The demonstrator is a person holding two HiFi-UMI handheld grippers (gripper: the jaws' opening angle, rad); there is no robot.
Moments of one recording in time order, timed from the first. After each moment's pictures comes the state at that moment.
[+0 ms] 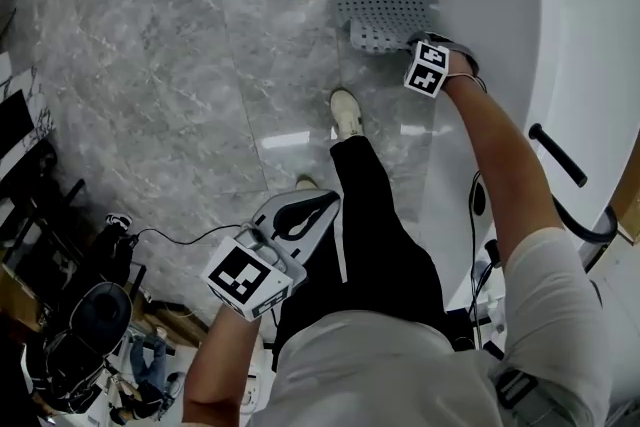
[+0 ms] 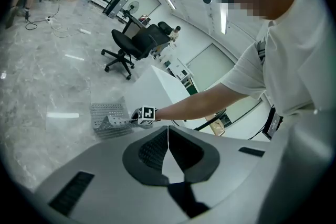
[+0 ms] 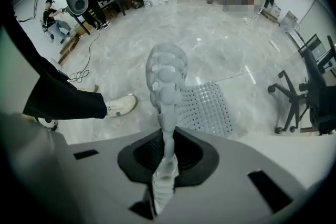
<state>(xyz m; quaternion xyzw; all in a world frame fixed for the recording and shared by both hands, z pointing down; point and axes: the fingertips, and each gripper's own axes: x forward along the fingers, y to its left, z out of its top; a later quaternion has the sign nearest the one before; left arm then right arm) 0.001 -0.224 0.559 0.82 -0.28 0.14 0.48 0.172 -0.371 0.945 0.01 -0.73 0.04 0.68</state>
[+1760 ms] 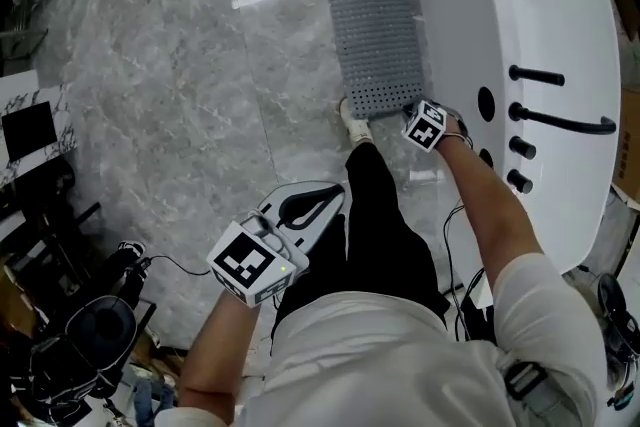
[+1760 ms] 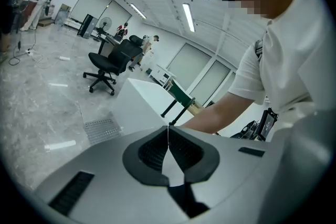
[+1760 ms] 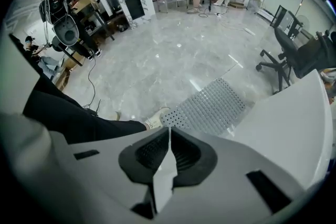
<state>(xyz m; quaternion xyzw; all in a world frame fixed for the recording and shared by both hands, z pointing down) -0.009 -0.080 0.457 0.89 -0.25 0.13 0.36 0.169 -0.142 0.836 0.12 -0.75 0.16 0.63</state>
